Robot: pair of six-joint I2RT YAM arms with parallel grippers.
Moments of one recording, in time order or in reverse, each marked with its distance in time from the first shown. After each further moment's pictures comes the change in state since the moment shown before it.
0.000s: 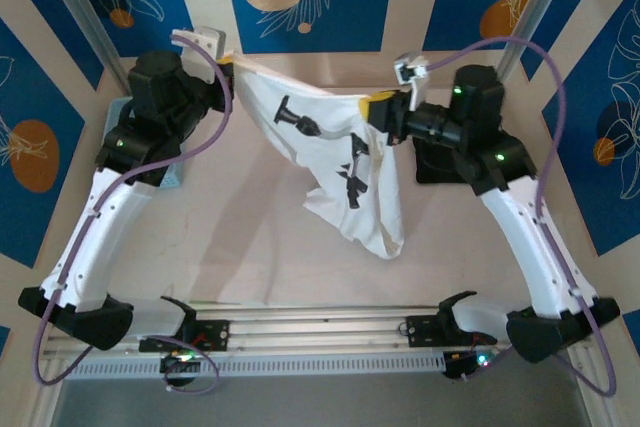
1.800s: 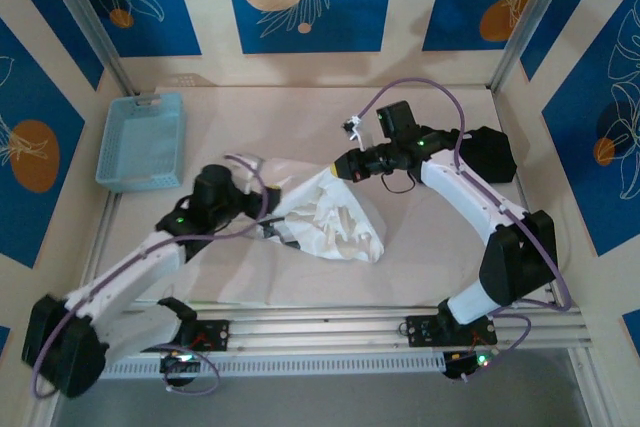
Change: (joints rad) left arm -0.135 -0.219 -1.007 0.475 0.229 -0.149; right arm 0.035 0.290 -0.246 -0.095 -0.080 -0.016
